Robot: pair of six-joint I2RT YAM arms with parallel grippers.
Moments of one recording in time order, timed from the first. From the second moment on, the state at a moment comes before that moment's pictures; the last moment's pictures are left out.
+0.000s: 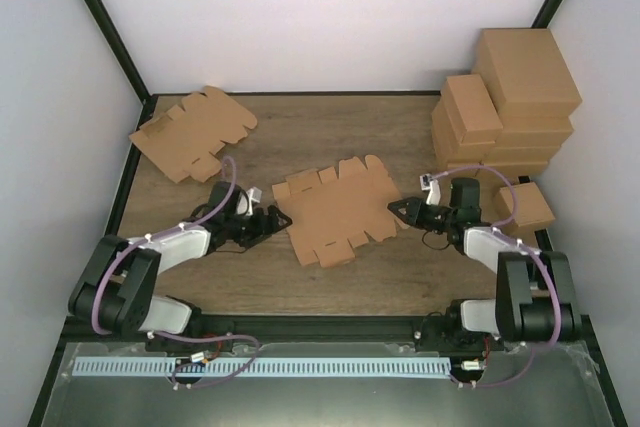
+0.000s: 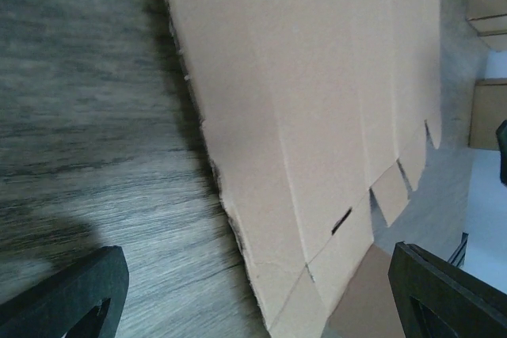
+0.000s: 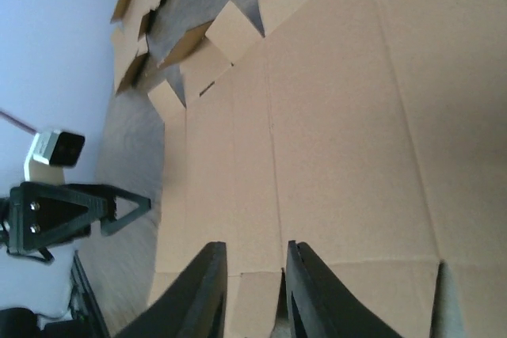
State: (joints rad) left arm -0.36 1.37 0.49 0.02 0.58 -0.74; right arm 0.00 1.25 0.39 0.16 -0.83 0.46
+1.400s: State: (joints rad) left arm -0.40 1.54 0.64 0.00 0.54 -0.79; right arm 0.24 1.64 0.47 0.28 -0.75 0.57
